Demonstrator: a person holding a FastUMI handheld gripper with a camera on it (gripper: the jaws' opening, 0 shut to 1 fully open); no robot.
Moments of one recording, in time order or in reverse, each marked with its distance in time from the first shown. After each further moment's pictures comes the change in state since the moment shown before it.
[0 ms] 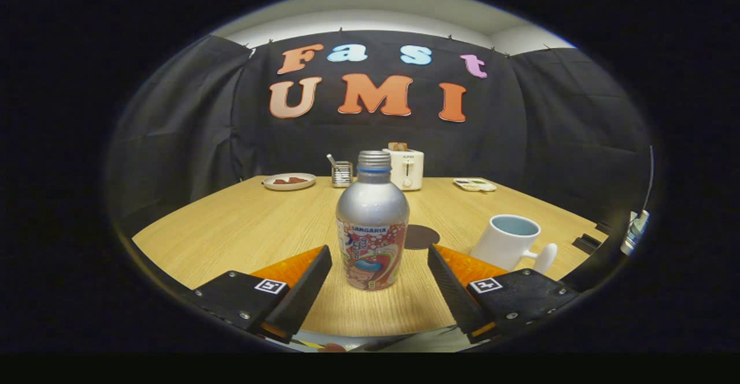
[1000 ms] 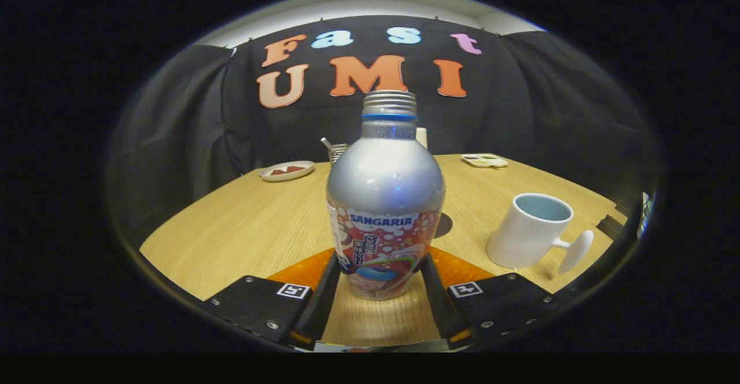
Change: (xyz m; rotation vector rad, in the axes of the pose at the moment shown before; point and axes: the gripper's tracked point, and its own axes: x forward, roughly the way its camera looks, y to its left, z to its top) arm 0.020 -0.009 -0.006 0.163 0.079 0.034
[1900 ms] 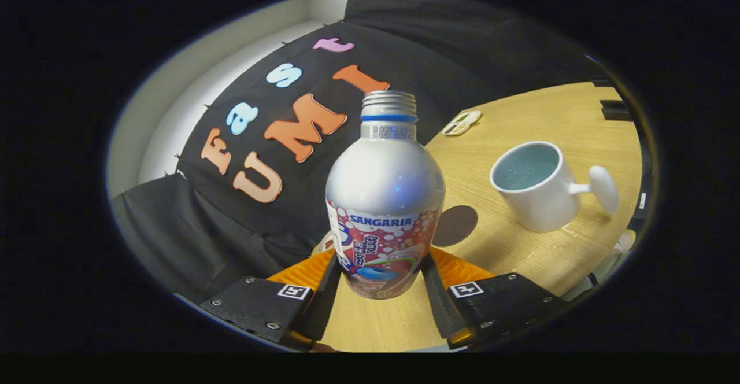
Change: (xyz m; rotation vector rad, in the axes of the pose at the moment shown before) arm -0.005 0.004 0.055 0.758 -0.045 0.187
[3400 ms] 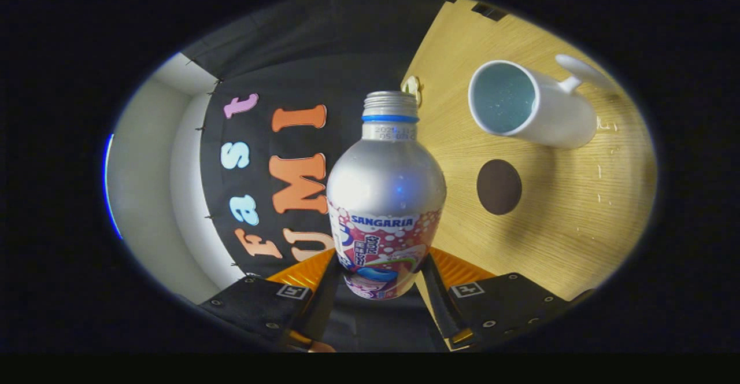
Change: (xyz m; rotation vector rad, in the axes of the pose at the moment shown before) arm 0.005 0.029 0.034 0.711 -0.007 0.098
